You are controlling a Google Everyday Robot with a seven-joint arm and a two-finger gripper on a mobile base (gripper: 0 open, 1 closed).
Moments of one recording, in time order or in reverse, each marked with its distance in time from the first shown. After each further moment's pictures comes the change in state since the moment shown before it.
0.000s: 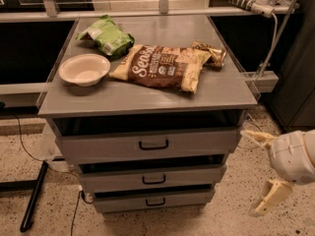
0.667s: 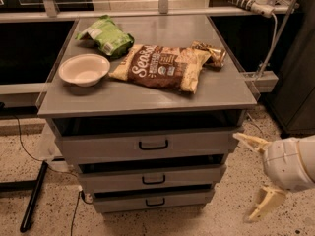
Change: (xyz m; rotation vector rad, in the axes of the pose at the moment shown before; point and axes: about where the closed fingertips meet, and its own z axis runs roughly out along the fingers) arm -0.011 0.015 0.008 0.012 -0.021 -0.068
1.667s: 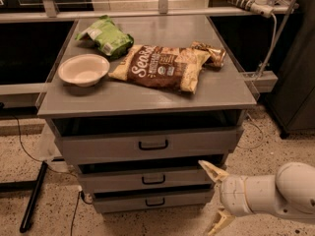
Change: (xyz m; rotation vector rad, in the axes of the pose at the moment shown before) arm 0.028 0.030 0.149 0.054 -0.137 -0.134
